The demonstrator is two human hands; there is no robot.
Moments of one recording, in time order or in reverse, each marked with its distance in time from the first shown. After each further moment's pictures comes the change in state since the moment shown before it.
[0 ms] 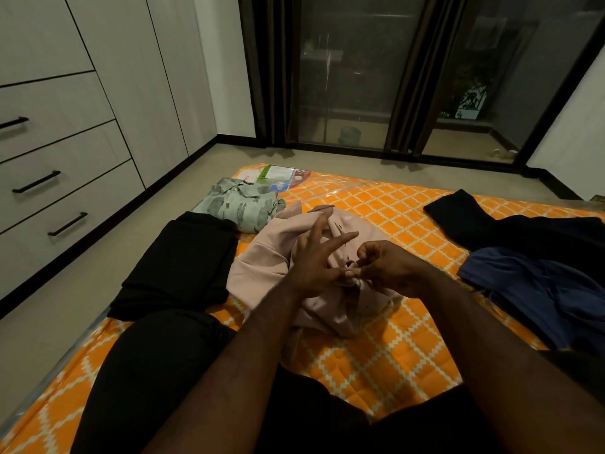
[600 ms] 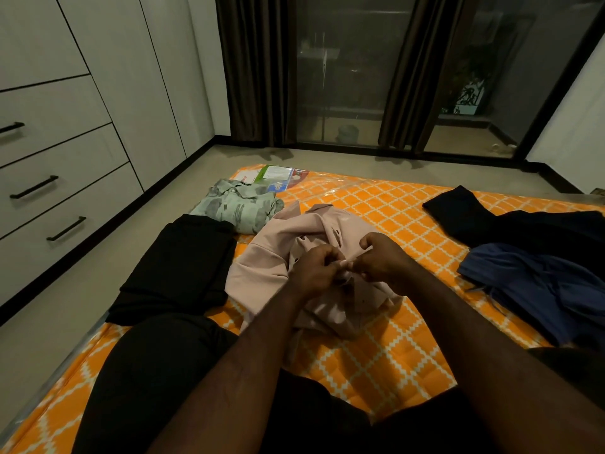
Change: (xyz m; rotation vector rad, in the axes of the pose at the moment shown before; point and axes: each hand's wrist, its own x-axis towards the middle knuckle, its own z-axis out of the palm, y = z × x) left_hand 0.001 -0.004 0.017 -0.304 0.010 -0.290; right_hand 0.016 0.001 0.016 -0.096 0.293 0.026
